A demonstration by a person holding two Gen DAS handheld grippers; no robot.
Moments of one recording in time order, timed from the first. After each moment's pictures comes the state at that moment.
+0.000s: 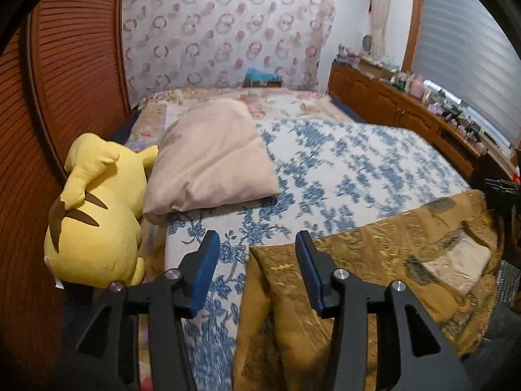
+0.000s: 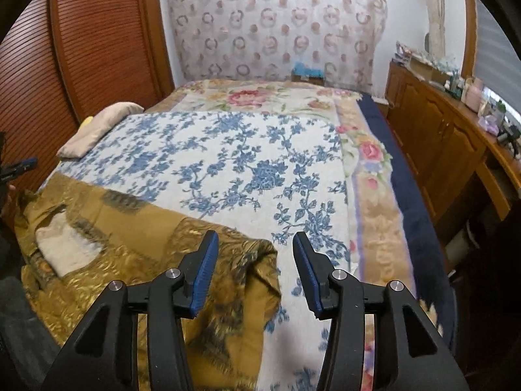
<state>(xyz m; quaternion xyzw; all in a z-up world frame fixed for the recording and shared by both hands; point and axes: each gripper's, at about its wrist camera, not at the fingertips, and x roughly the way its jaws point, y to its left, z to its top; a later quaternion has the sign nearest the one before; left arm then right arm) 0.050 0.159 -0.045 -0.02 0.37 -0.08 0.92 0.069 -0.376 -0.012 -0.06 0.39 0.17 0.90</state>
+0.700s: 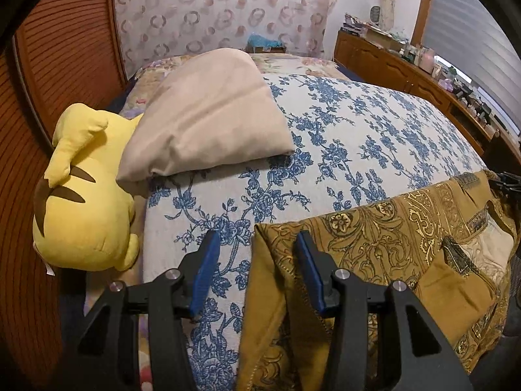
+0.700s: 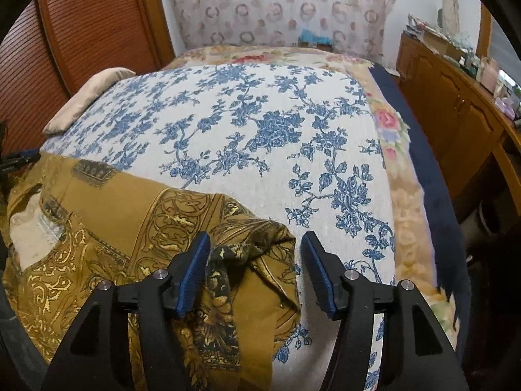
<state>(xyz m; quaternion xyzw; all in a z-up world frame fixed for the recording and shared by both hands) 0.073 0.154 -0.084 -0.02 0.43 -0.08 0.90 0.094 -0.362 -0.064 -0.07 0.45 0.18 0.87</state>
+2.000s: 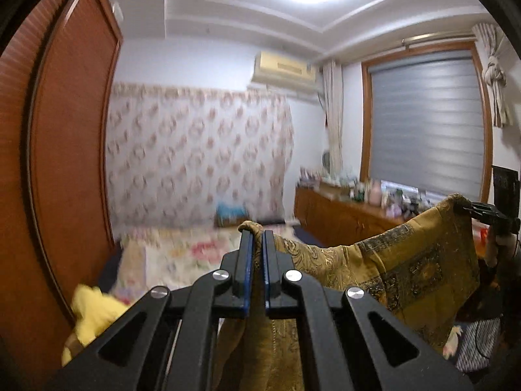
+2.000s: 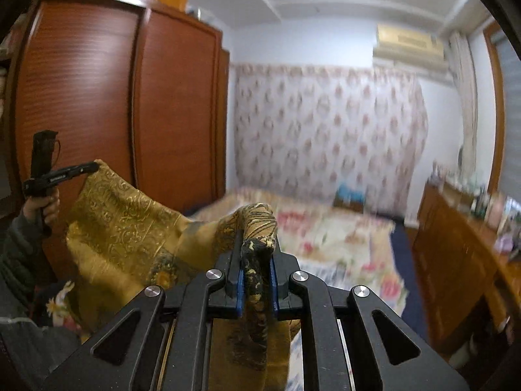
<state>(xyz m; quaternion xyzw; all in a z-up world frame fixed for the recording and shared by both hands) -0.011 0.141 0.221 -0.03 0.07 -0.14 0.99 -0.002 -0.312 0.239 -0.09 0.12 0.28 0.95</state>
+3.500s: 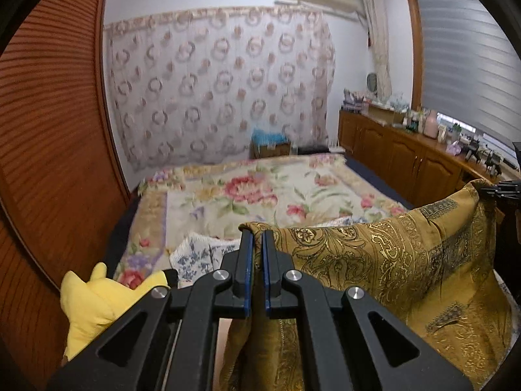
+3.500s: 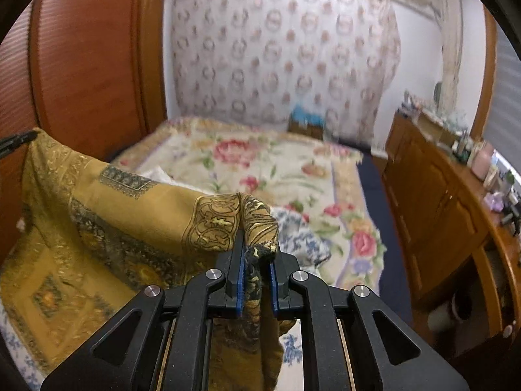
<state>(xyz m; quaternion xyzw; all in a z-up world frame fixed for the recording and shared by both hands) 0.269 0.124 0.069 0.02 0.26 -0.07 0.96 0.307 -0.329 0.066 -0.11 0.33 0.17 0.92</state>
